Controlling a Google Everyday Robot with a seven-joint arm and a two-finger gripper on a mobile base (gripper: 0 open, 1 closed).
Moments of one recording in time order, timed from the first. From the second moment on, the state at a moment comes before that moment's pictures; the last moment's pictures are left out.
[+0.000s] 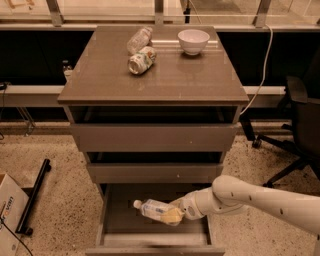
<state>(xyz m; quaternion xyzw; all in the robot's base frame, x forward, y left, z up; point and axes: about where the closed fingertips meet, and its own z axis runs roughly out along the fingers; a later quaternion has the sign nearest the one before) 0.482 -0.041 0.435 -0.35 0.83 0.37 0.21</state>
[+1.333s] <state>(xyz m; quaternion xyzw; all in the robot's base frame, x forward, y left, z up) 0.526 -0.018 0.332 -0.37 0.84 0.30 0.26</state>
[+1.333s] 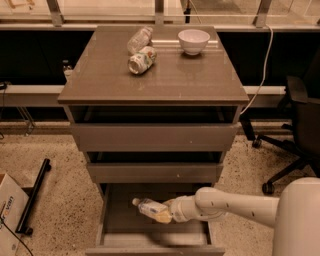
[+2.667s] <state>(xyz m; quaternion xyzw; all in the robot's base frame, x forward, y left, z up) 0.555 -0.018 0.224 -0.31 0.84 0.36 0.25</state>
